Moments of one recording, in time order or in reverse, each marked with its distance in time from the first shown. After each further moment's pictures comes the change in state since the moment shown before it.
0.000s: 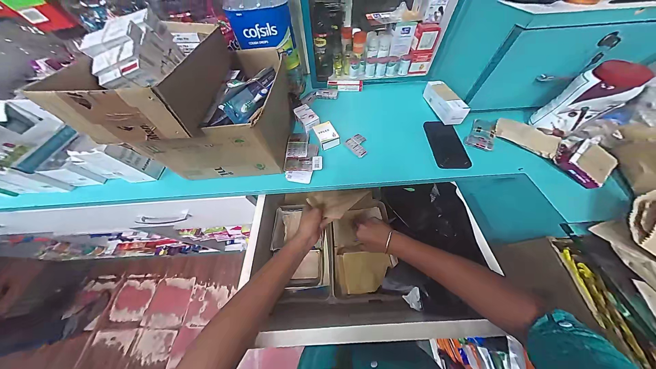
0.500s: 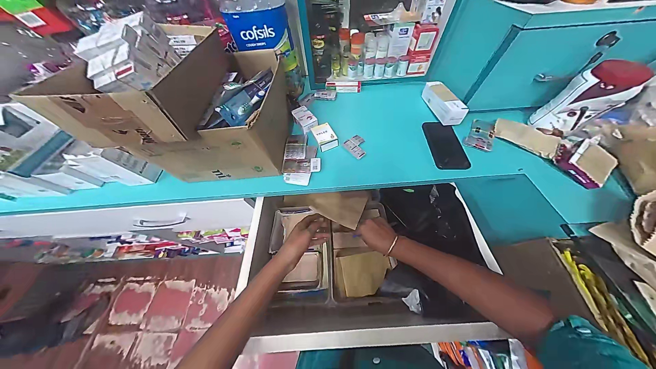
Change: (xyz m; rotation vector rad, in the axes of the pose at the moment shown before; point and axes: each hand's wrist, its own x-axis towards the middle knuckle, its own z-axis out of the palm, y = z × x) left_hand -0.034 0.006 -0.045 0.418 -0.335 0.025; right_hand -0.018 -0.005 -0.013 0.146 0.120 0.130
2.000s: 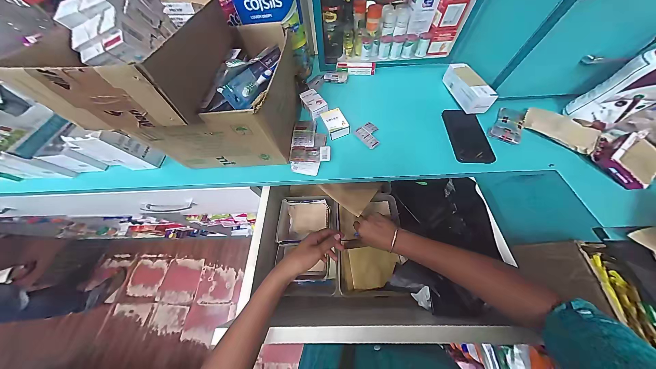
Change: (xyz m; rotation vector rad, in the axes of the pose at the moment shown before) left_hand -0.019 -0.022 -0.015 0.309 -0.321 0.024; right_hand 0.018 -0.010 0.006 -0.185 -0.074 -0.201
